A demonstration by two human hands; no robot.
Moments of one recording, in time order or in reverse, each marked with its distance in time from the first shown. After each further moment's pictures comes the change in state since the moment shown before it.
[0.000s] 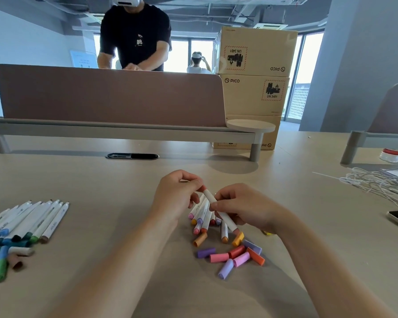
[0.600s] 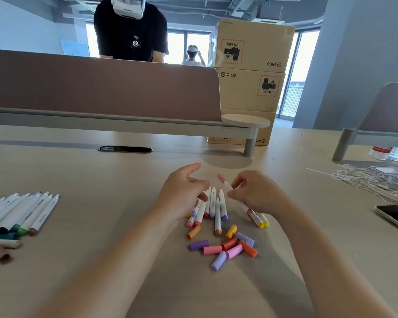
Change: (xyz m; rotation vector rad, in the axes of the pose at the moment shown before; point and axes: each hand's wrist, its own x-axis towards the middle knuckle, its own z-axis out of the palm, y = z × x) left_hand -0.006 -0.003 0.011 0.234 -0.153 -0.004; right_hand 0.006 0.018 -0.022 -0.300 0.306 0.153
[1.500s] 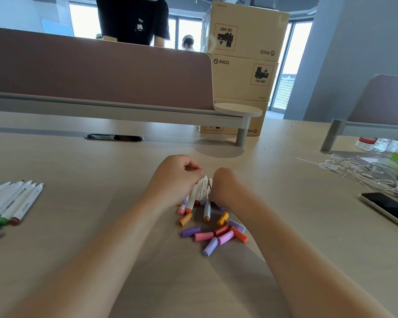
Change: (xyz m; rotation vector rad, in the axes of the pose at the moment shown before) left_hand -0.009 0.012 -0.002 0.273 -0.005 0.182; right_hand 0.014 -0.031 0.039 -0.657 -0.173 0.108
